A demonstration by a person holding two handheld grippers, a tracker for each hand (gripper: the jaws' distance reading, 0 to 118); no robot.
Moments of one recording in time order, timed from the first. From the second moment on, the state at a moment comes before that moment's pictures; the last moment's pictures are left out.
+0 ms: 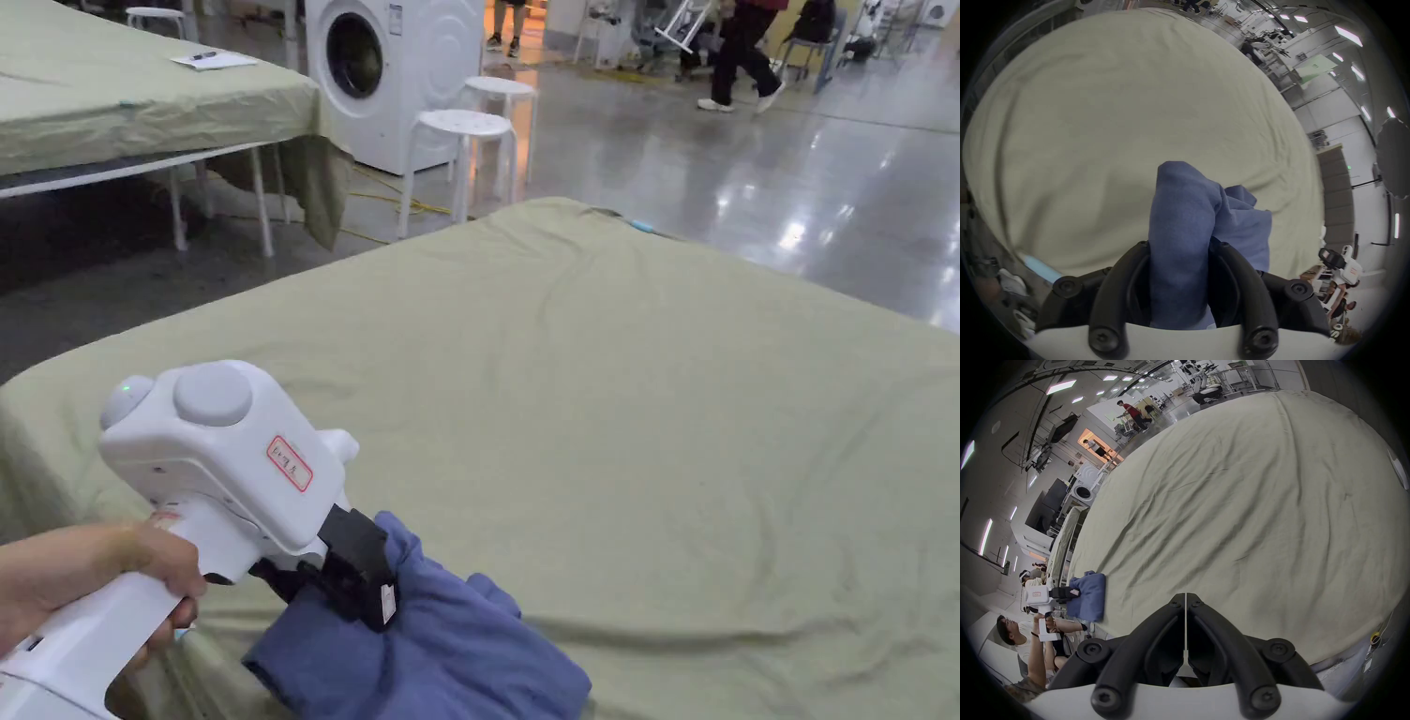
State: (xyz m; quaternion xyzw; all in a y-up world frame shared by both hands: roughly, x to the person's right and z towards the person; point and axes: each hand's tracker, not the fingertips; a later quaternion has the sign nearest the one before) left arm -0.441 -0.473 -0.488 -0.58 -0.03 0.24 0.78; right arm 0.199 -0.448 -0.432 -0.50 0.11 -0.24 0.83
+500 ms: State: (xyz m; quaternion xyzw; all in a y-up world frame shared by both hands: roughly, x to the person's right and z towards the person) left arm -0.567 -0.454 -0.536 -0.60 0.11 0.15 0.78; right arm 0.147 -0.452 -0.458 -0.53 0.12 -0.20 0.82
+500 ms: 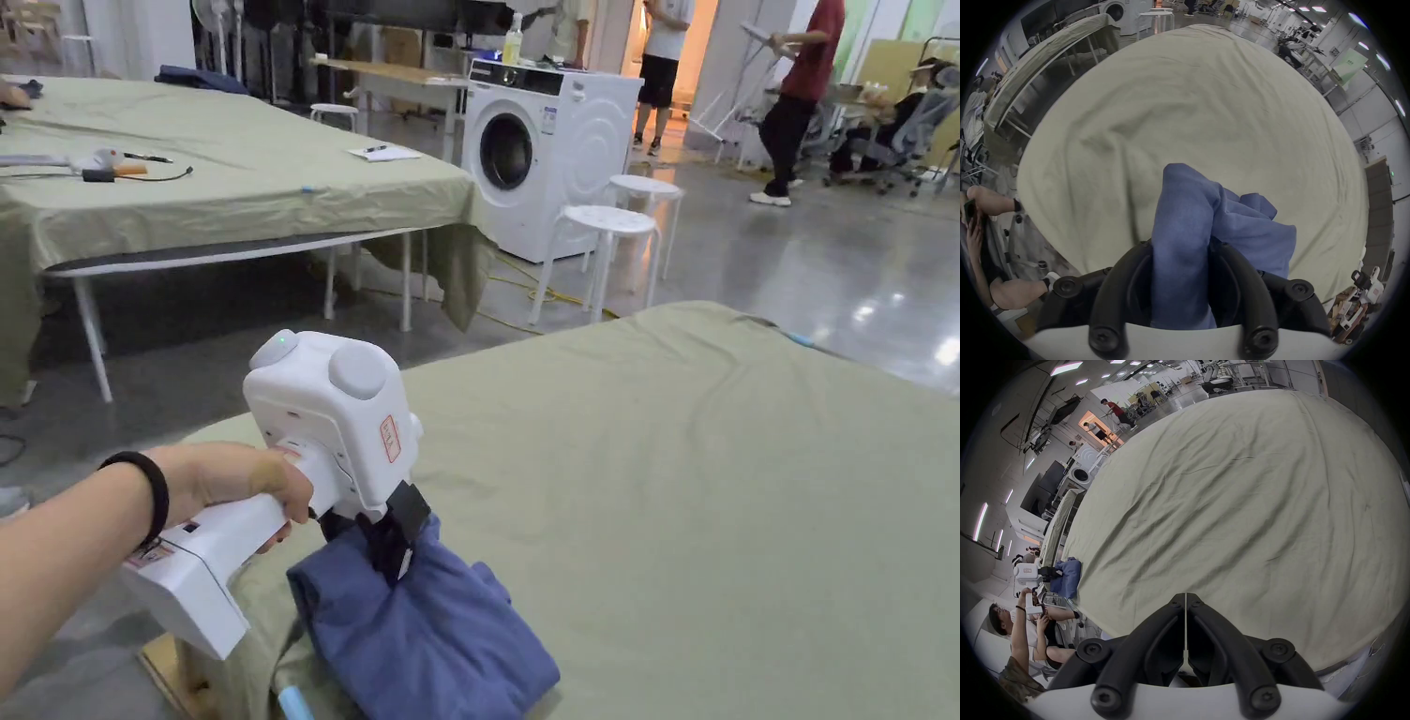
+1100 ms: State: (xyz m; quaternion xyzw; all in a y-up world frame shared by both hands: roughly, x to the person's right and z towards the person) left arm -0.620 -0.430 -0.460 -0.51 0.16 0.24 0.81; right arm 0.138 -0.468 -0.473 -0.54 0.15 -0.19 0.80
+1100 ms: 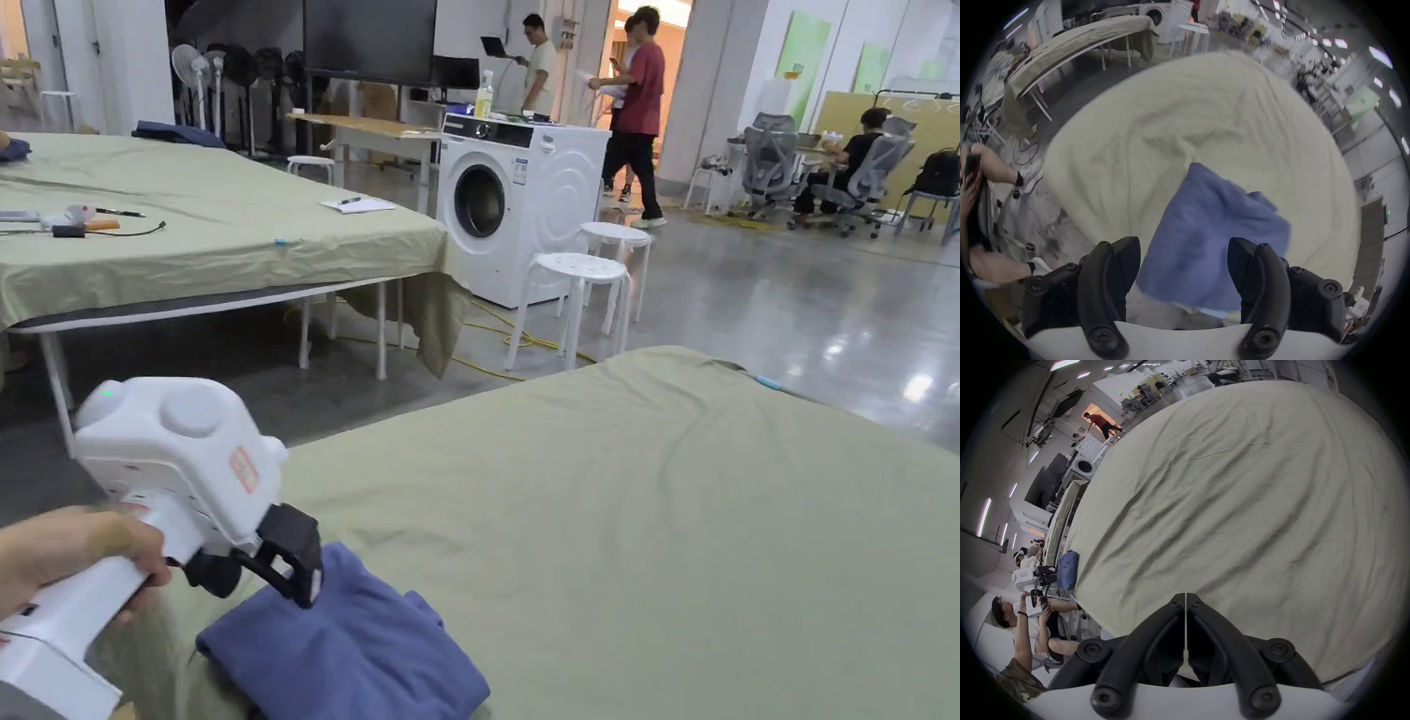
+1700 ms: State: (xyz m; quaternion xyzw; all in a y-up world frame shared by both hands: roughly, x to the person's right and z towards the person) left arm -0.224 -0.336 -0.421 -0.16 -0.04 0.09 0.98; right arm 0.232 -0.390 -0.409 -0.29 0.04 -0.09 0.95
